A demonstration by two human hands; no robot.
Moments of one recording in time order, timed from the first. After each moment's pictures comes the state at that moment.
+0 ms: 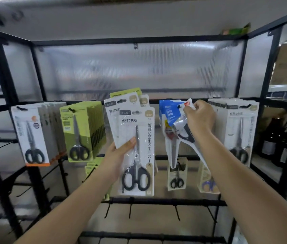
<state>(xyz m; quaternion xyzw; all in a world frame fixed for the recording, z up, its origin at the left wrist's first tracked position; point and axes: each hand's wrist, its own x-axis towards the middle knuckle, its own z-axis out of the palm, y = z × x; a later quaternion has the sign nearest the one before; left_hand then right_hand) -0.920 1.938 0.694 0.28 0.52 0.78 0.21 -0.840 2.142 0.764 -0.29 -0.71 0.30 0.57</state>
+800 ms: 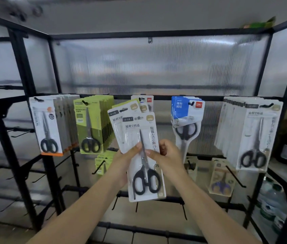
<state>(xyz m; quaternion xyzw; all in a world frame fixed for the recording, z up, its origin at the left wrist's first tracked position) -0.922 1.931 0.664 0.22 0.48 0.82 0.22 -0.852 2.047 0.669 -0.07 -0.74 0.58 0.33</state>
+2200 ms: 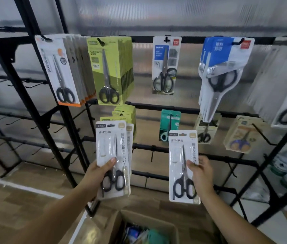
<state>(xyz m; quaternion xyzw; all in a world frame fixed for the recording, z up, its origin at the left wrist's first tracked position) -0.948 1.781 0.494 0.07 0.69 0.69 0.20 -0.820 2.055 0.483 -0.28 -0.62 0.64 0.34</state>
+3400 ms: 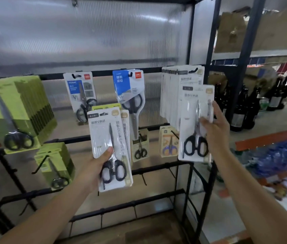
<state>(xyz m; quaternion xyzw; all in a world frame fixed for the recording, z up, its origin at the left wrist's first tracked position) -0.910 1.966 0.593 0.23 0.63 0.67 0.31 -0.692 2.201 0.641 -0.24 -0.59 0.49 0.59</state>
